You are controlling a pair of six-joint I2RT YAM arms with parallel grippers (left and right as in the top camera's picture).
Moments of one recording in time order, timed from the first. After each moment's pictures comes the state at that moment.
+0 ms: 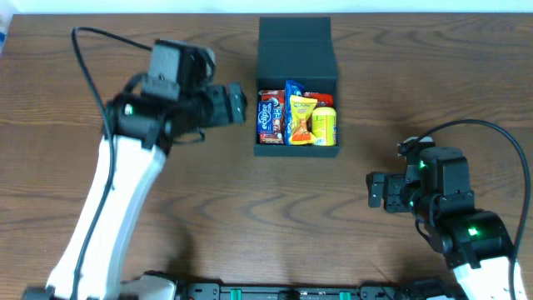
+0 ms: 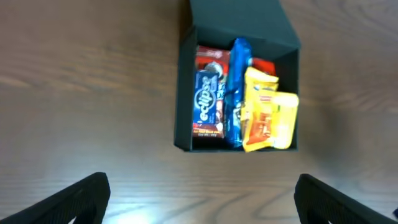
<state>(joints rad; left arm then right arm) -0.23 1.48 1.52 -1.04 0.24 -0.41 0.20 0.87 0.76 -0.84 -0.03 0.19</state>
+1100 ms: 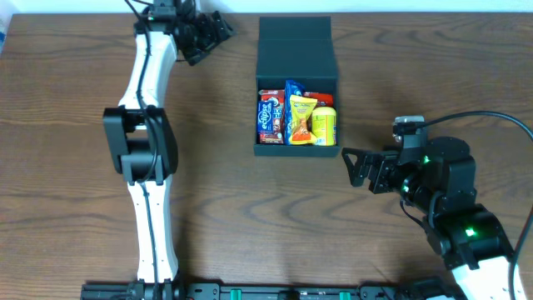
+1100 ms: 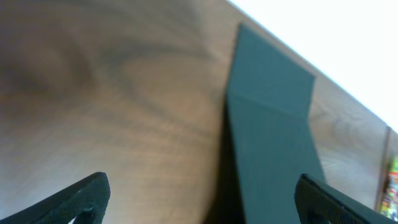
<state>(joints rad) -0.02 2.52 2.29 -0.73 0.55 -0.52 0.24 0.88 0.76 -0.54 -0.28 0.36</state>
